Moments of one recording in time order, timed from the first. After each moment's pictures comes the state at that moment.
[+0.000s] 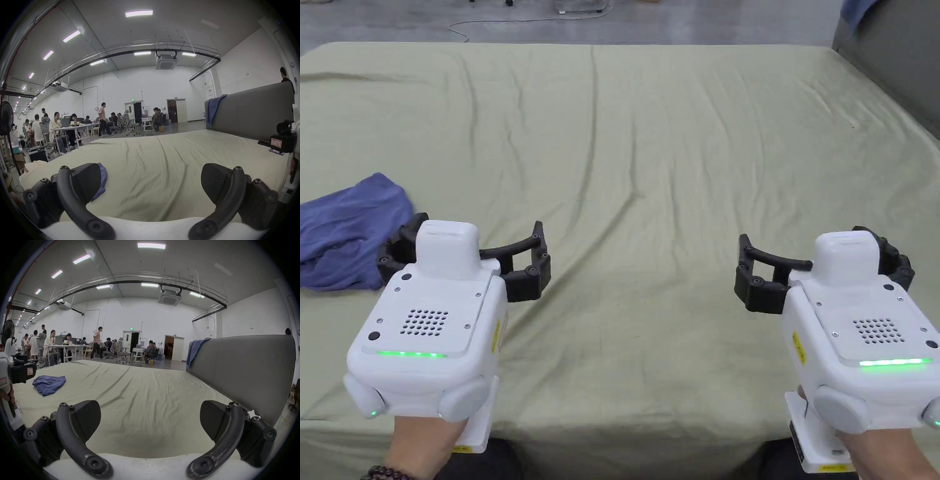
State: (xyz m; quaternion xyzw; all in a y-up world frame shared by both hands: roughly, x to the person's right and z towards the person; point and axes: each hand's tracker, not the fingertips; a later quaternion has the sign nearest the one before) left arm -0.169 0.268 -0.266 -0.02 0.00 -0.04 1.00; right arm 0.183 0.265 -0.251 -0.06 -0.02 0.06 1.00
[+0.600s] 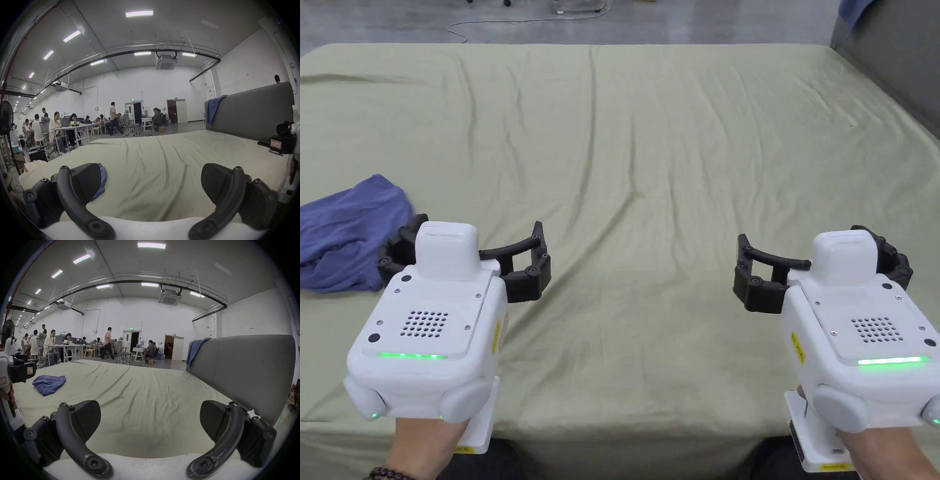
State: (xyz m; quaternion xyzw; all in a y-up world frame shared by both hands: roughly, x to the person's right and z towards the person) left arm -0.169 0.269 -0.265 -0.02 0.00 -0.04 1.00; right arm 0.182 0.264 -0.251 -0.06 -0.02 0.06 1.00
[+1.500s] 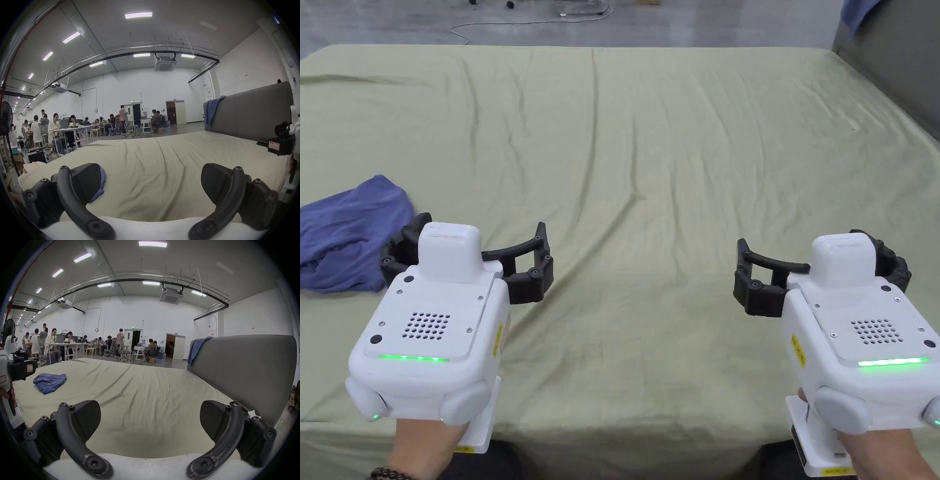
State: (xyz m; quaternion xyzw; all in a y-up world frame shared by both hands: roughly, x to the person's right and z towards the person) left arm -0.168 0.269 -0.265 -0.01 -0.01 -0.04 1.00; right arm 0.183 0.264 -0.253 -0.07 -0.01 0.06 1.00
